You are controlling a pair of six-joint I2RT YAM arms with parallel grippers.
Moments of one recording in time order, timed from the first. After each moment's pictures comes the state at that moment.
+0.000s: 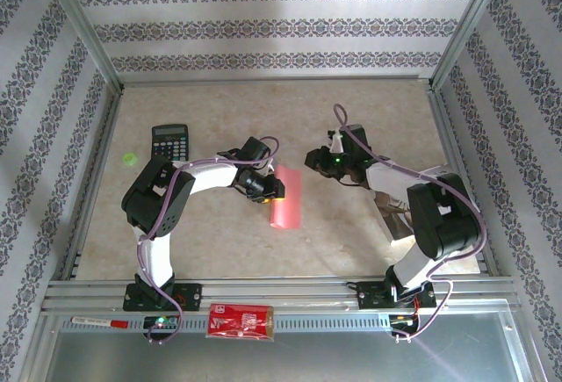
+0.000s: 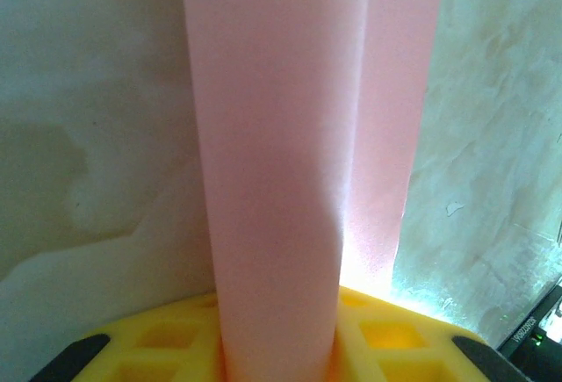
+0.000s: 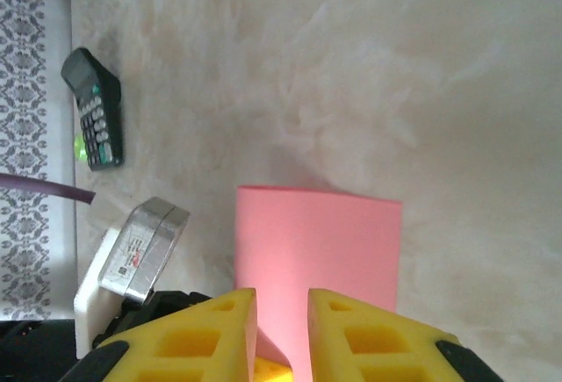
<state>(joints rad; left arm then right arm) -0.55 1.93 1.13 -0.37 0.51 -0.65 0.31 1.62 0.85 0.01 -0.53 0.75</state>
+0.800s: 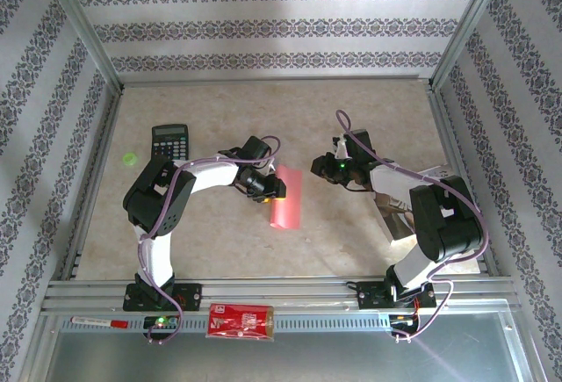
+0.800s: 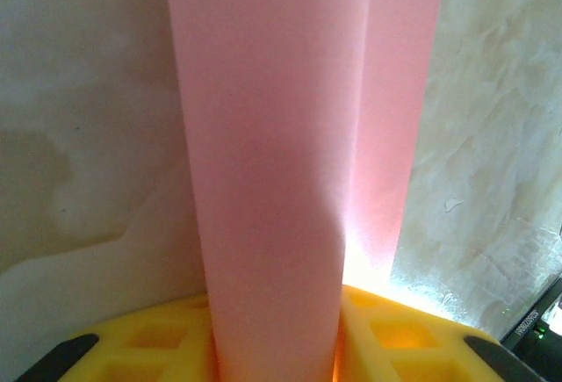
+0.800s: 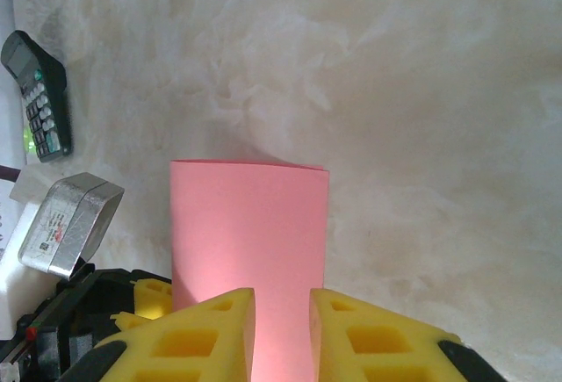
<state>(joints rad) -0.55 1.94 1.15 -0.39 0.52 -0.63 0.29 1.61 0.81 -0.06 -0.52 0.70</state>
